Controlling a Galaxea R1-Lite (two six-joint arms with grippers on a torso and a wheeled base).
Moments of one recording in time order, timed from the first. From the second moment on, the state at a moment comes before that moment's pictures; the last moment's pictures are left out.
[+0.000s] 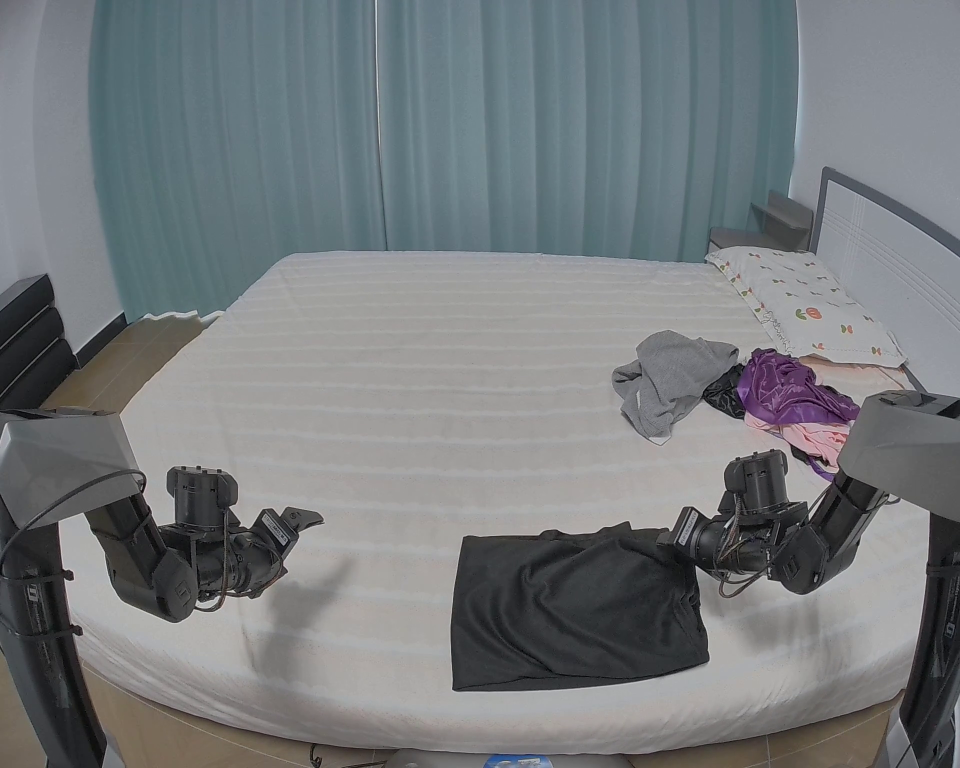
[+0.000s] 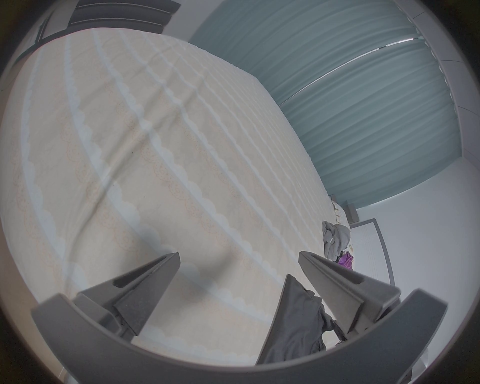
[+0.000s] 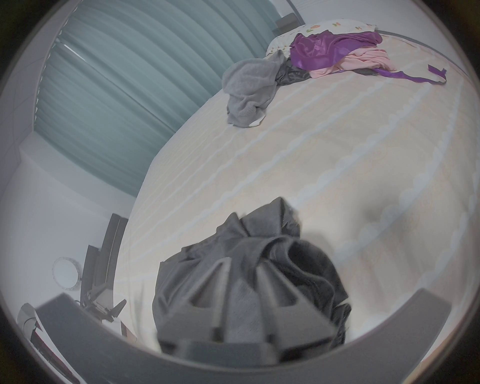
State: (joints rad) left arm -0.08 2.22 -0.60 -0.97 -0.21 -0.93; right arm 0.25 2.26 -0.75 -0.80 0.11 0.75
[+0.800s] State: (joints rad) left arm -0.08 2.22 -0.60 -0.97 -0.21 -0.93; right arm 0.14 2.37 -0.85 -0.84 0.11 0.76
